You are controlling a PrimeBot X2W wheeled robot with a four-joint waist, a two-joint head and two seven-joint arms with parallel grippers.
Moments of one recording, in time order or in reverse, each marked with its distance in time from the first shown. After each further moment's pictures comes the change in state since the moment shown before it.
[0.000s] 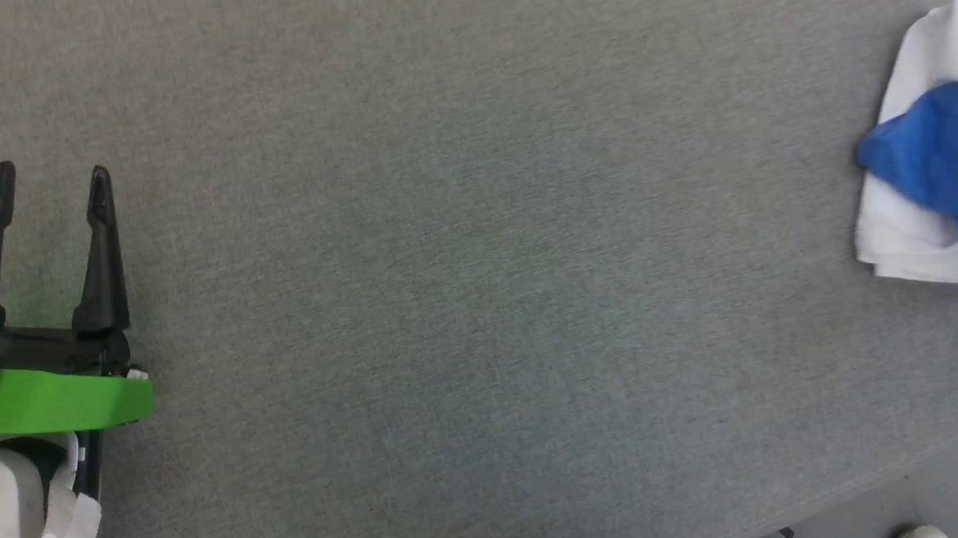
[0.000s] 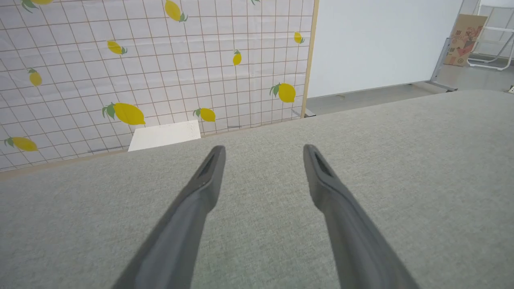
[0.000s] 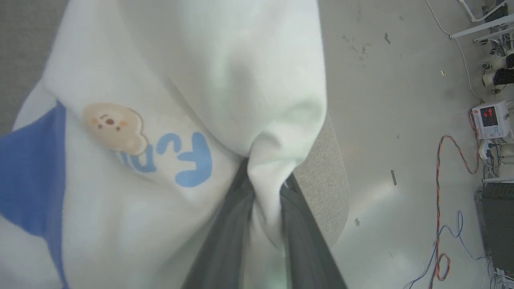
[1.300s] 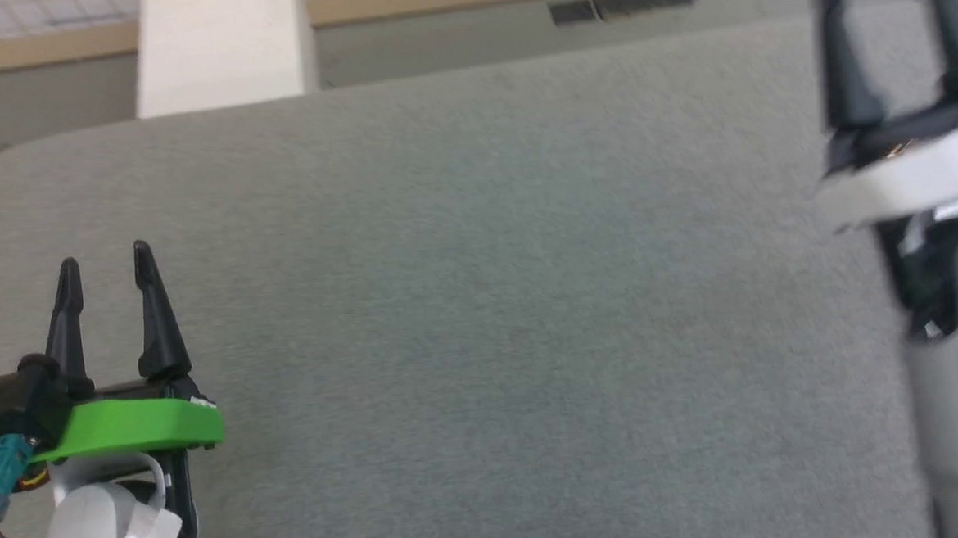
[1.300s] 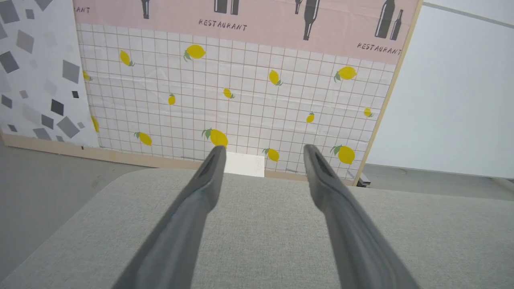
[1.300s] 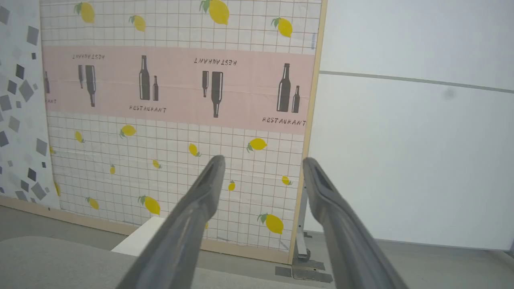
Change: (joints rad) left arm 0.039 -0.193 0.014 0.185 -0.066 0.107 -0.069; right arm 0.024 0.240 0.331 -0.273 0.198 0.000 -0.763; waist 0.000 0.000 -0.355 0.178
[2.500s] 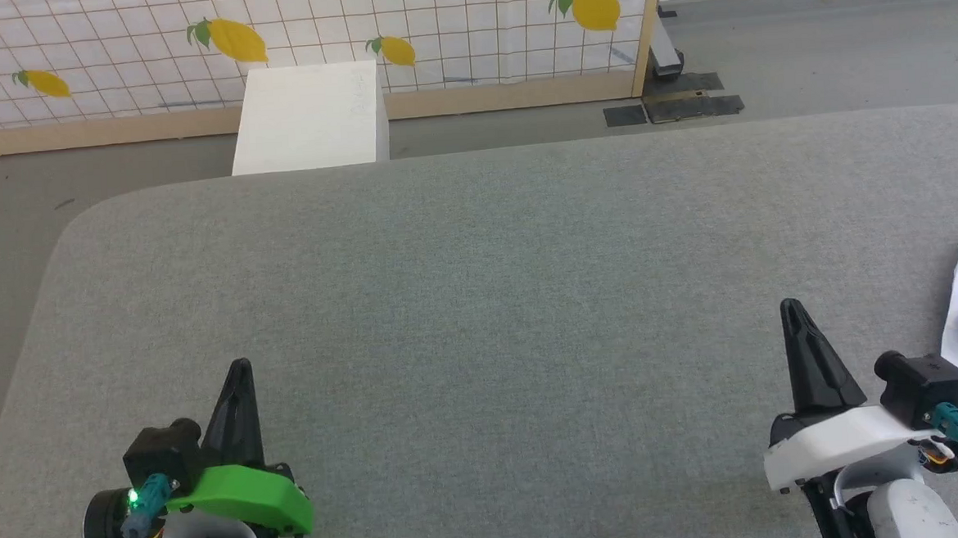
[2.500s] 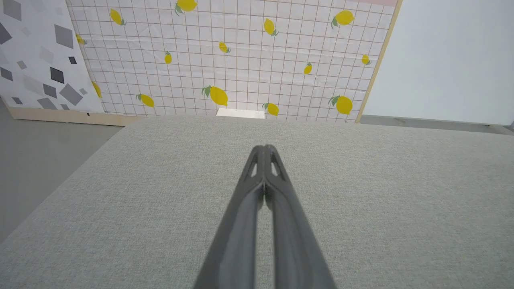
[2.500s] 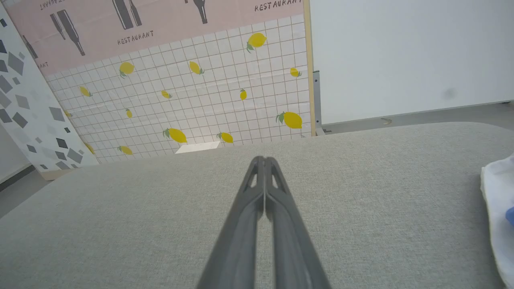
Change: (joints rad) left arm 0.079 -0.058 -0.105 0.237 0.089 -0.036 -0.001; right arm 0.453 0.116 -0.037 0.244 0.030 0.000 -0.185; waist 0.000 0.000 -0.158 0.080
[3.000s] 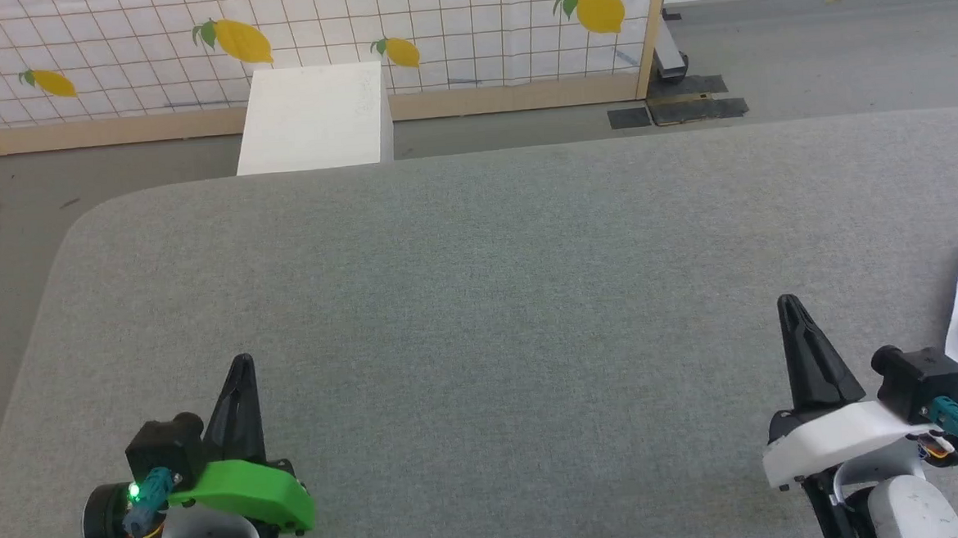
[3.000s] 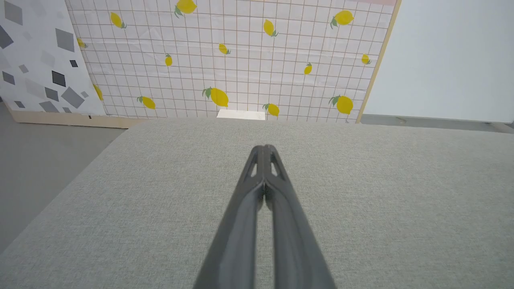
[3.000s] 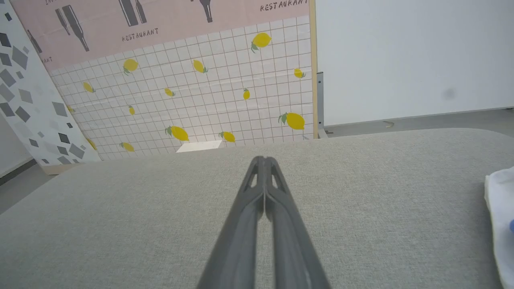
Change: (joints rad) left arm 0.000 -0.002 -0.001 -0.023 0.013 0.001 0.026; right arm 0.000 0.000 0.002 -0.024 -0.019 0.000 0.026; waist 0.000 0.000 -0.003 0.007
